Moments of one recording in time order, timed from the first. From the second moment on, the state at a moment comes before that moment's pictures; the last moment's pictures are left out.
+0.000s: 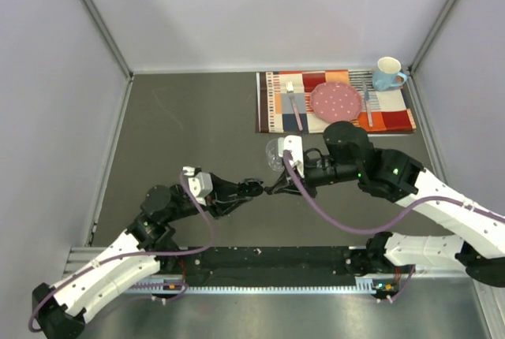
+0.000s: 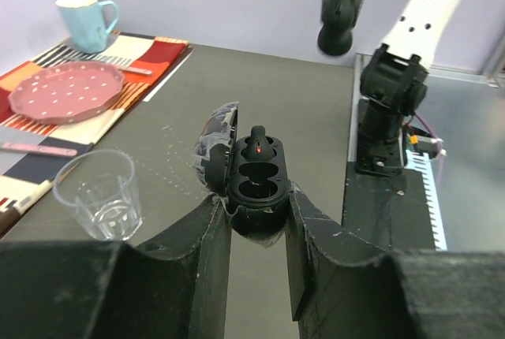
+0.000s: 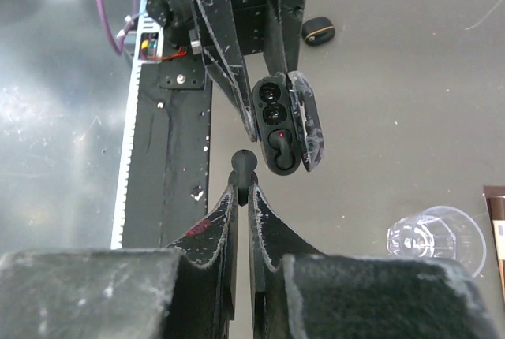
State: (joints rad) left arm -0.76 0.44 0.28 0.32 0.53 -0.12; right arm 1.02 1.04 1.25 -0.66 -0.48 -0.25
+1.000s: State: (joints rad) left arm -0.76 0.66 0.38 0.38 0.79 -0.13; right arm 1.08 1.20 1.32 -0.75 -0.46 -0.48
